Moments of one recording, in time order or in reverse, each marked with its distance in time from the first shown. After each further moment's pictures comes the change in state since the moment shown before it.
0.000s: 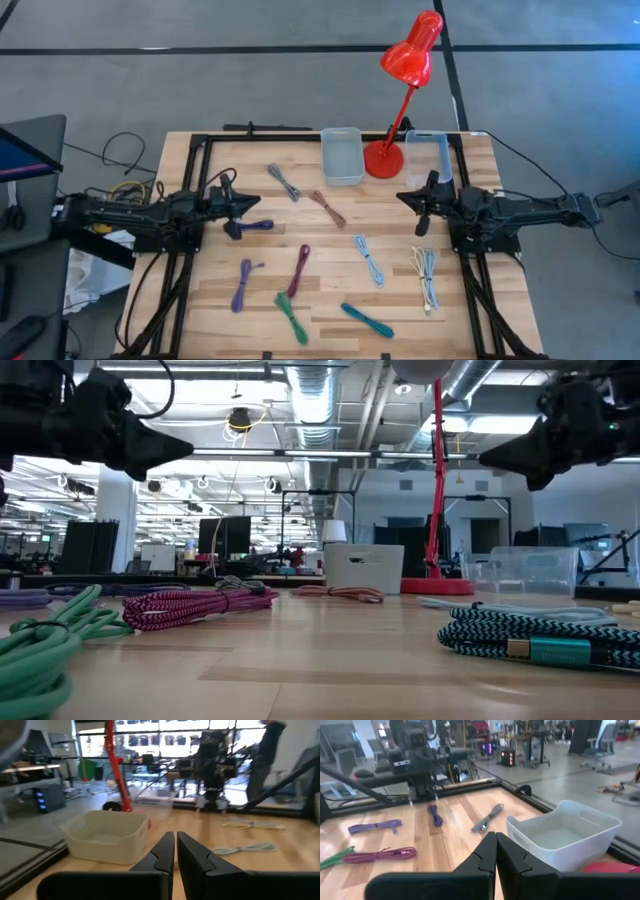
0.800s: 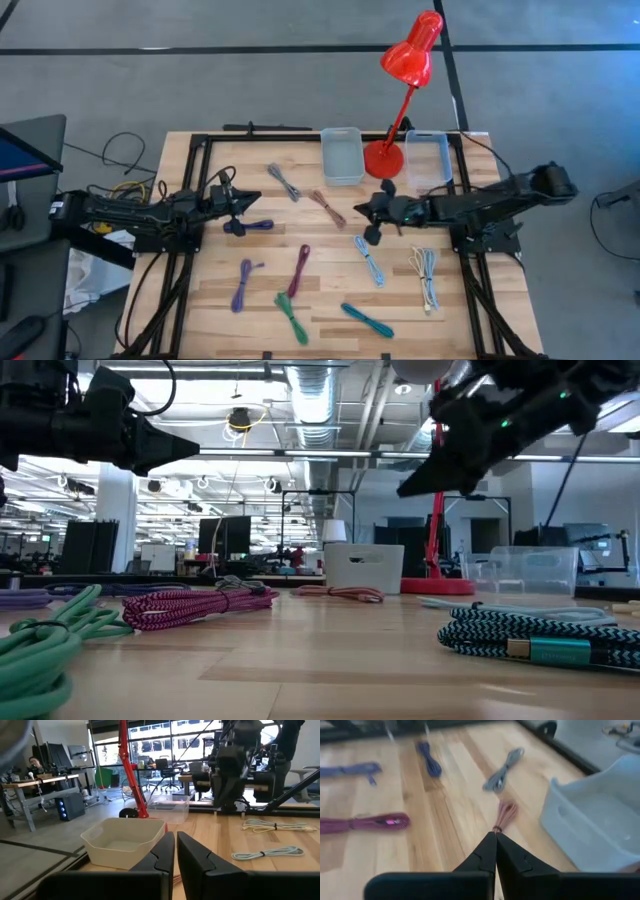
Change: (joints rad) left arm 0.000 0.076 0.000 0.111 -0.055 0.062; right arm 0.078 0.965 0.430 0.113 0.057 0.108
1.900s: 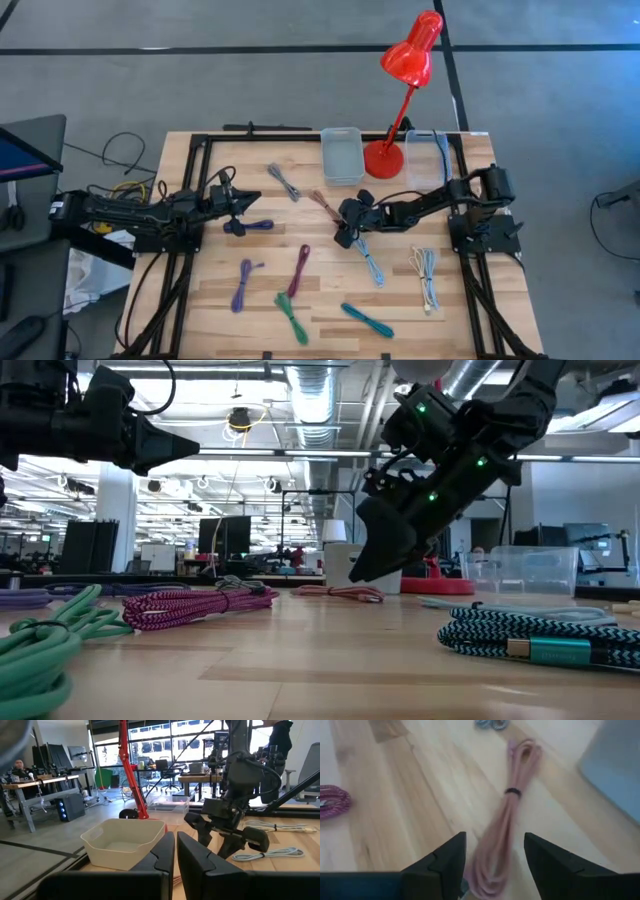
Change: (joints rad) left arm 0.000 0.000 0.000 0.005 0.000 0.000; right arm -0.049 0.505 0.235 0.001 -0.028 0.175
